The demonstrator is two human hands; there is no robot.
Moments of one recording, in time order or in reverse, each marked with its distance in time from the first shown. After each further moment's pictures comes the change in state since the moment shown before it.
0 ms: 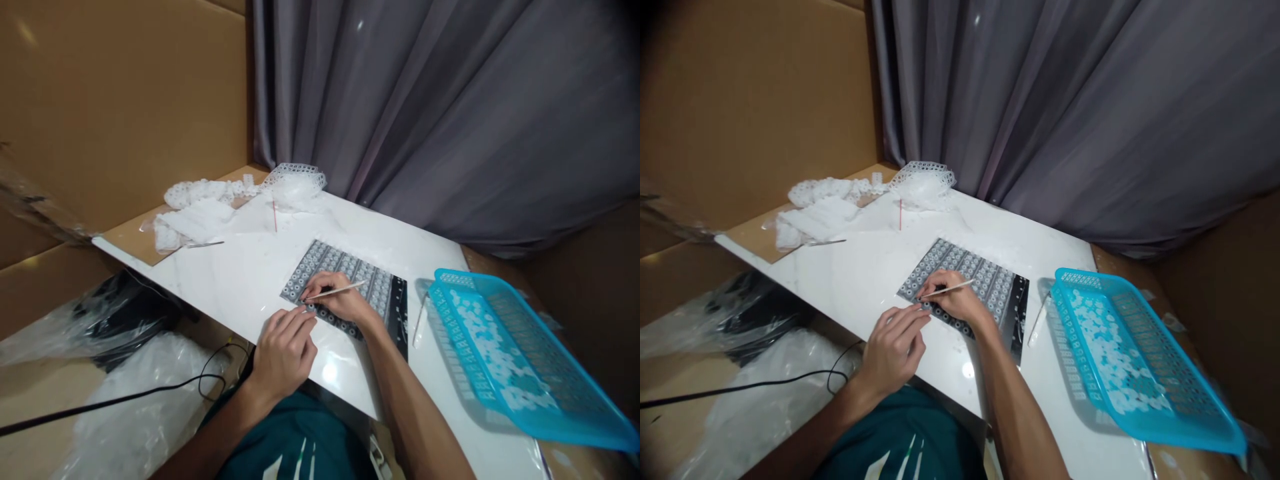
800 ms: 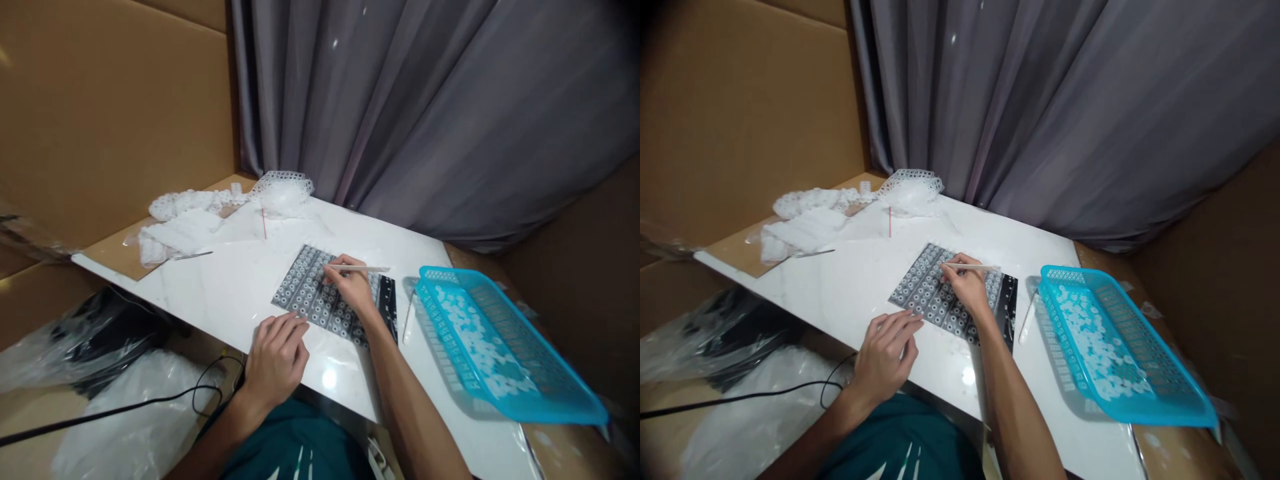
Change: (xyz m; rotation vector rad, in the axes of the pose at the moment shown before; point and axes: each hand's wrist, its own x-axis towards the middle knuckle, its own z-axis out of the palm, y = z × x) left_hand 0.000 0.001 -0.002 -0.025 -0.053 -0.038; right_hand -0.007 0.007 -0.028 -0.006 0.603 0.246
